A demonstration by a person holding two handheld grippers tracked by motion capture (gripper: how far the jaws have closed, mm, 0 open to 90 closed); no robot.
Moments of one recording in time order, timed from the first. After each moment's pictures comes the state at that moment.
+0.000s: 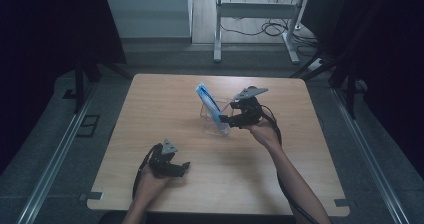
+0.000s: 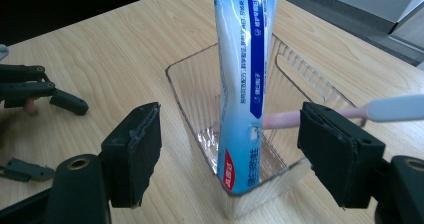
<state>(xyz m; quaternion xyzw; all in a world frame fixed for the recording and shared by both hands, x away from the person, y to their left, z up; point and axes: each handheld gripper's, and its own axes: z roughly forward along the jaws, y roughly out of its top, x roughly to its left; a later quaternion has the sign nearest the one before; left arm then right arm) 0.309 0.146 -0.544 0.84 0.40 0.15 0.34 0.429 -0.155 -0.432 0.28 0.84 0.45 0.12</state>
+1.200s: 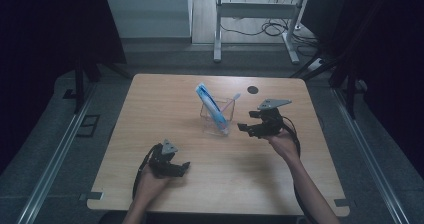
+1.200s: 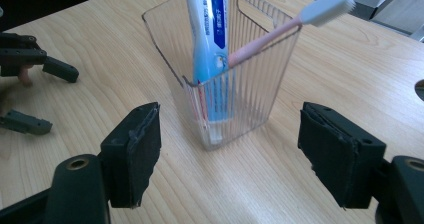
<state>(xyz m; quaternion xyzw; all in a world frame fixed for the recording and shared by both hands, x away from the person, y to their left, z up) 0.309 0.146 -0.544 0.84 0.40 0.15 0.34 0.404 -0.215 -0.448 0.31 0.83 0.45 0.13</state>
